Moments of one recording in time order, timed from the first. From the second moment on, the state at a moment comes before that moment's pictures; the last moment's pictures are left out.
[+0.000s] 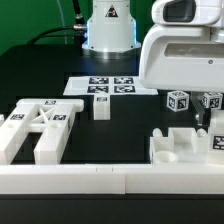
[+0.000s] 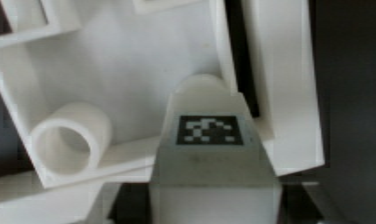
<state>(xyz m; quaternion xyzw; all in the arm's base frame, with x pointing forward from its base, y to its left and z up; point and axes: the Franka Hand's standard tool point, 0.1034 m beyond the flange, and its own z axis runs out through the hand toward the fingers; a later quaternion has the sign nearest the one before) 0.691 0.096 0.079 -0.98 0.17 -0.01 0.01</state>
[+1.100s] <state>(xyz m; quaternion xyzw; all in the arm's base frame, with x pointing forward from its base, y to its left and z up) 0.690 0.109 0.084 -0.92 0.39 -0.01 0.03</state>
